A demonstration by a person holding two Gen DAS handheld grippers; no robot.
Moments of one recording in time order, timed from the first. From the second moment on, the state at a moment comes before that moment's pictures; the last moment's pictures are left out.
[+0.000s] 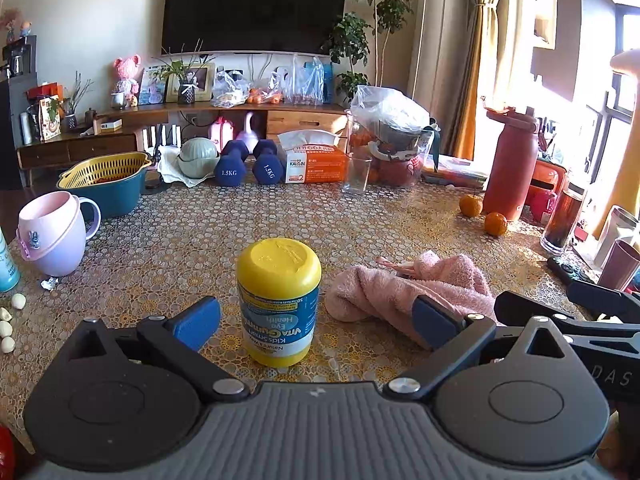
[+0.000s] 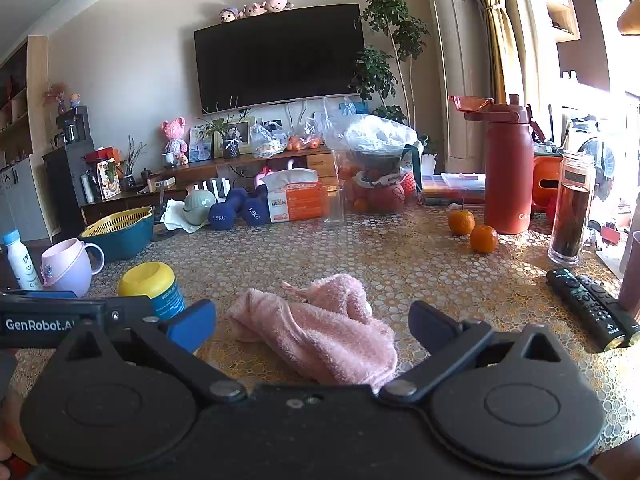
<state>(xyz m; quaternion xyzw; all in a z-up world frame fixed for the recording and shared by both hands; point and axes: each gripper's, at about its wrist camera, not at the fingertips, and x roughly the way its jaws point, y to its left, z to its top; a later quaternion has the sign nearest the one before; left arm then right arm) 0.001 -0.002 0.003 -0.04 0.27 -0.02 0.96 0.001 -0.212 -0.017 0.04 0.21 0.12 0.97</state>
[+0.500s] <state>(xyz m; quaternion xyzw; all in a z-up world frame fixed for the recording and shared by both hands) 0.010 0.000 0.006 -0.03 0.26 -0.03 0.96 0.005 -0.210 -0.016 0.02 0.22 0.13 0.97</state>
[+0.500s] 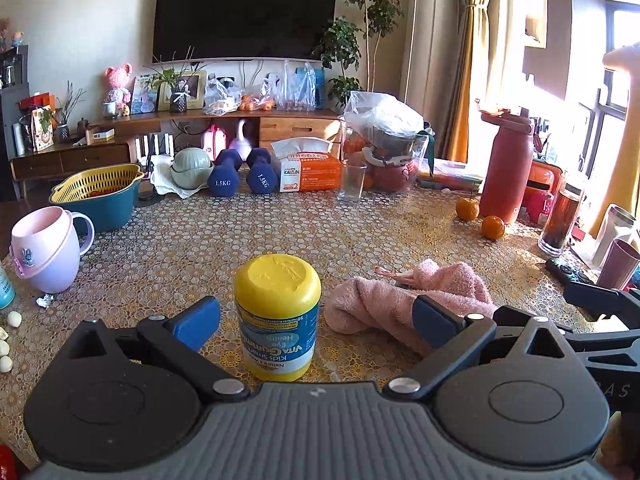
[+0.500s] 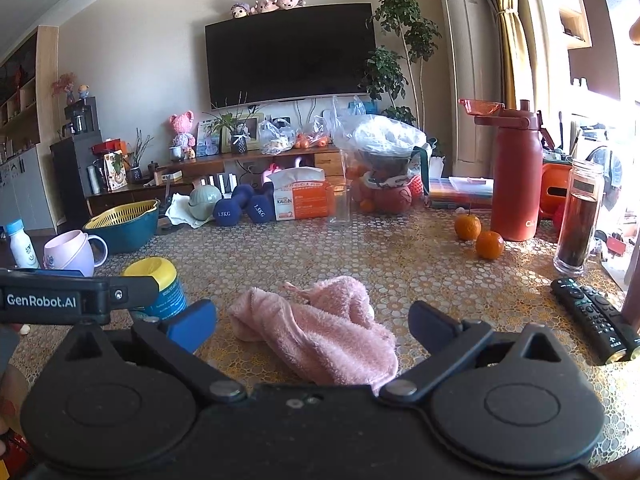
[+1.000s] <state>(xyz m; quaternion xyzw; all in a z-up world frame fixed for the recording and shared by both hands) 0.026 0.003 0.001 -0.02 0.27 -0.03 0.96 0.033 -0.216 -0.022 -0.01 0.24 0.14 0.96</state>
